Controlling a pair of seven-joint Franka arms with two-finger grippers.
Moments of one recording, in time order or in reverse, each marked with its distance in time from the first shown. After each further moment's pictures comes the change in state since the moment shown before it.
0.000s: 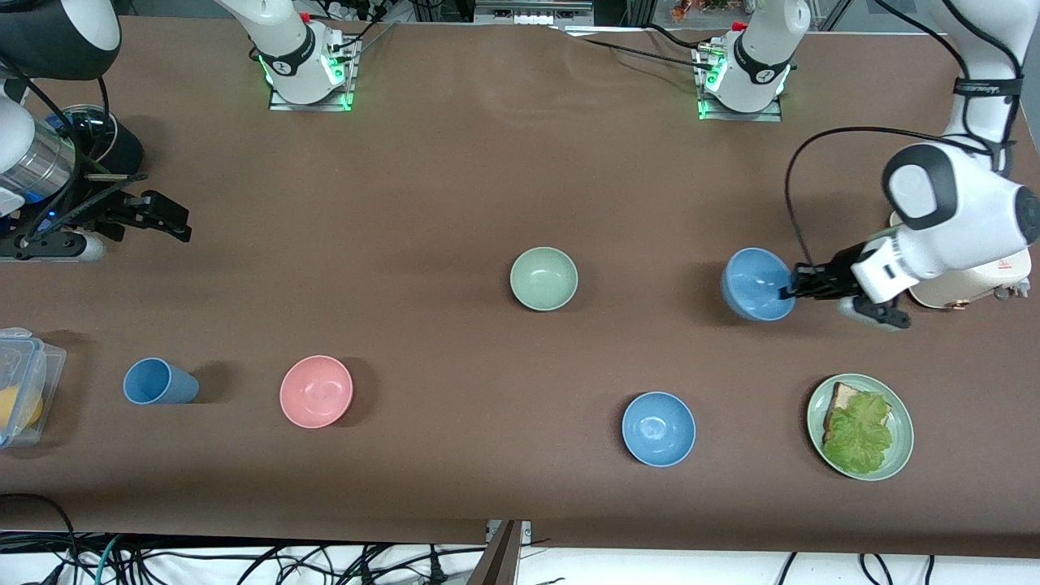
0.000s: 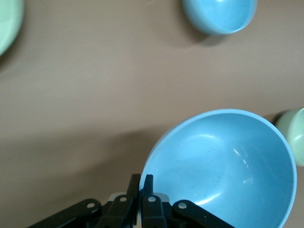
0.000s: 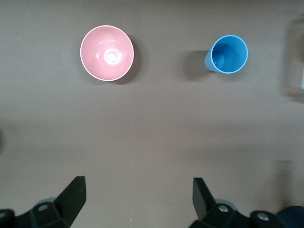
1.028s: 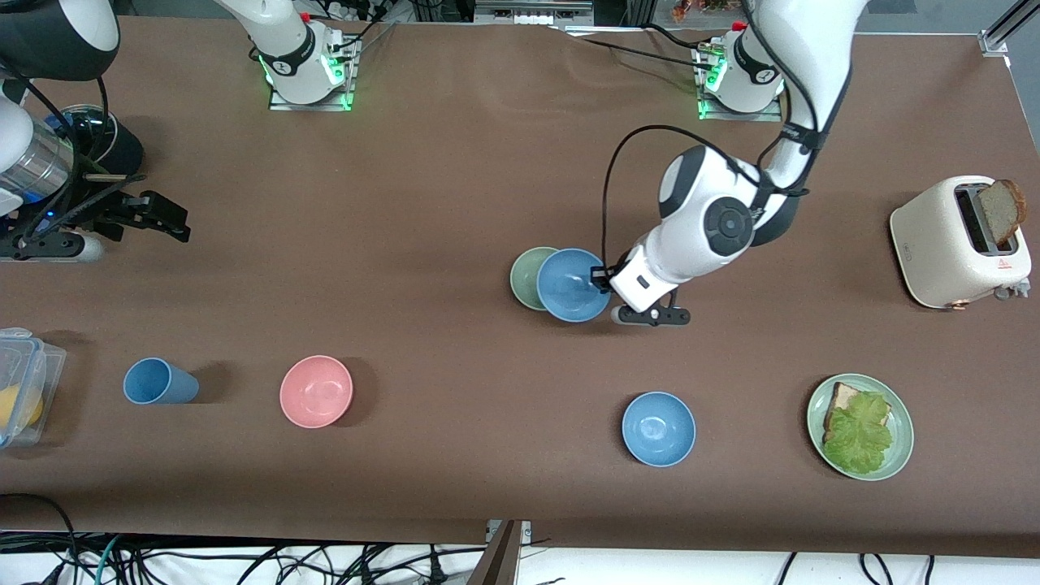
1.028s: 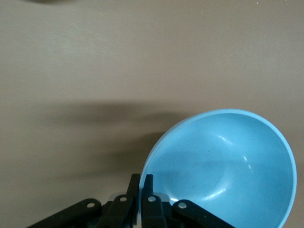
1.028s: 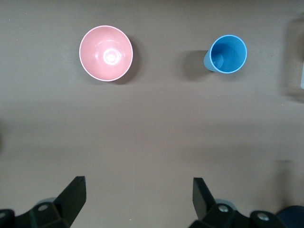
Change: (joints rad) left arm -0.475 0.244 -0.040 0.259 0.149 0.092 -0.749; right arm -0.001 0.000 -0.003 0.000 0.000 0.000 0.000
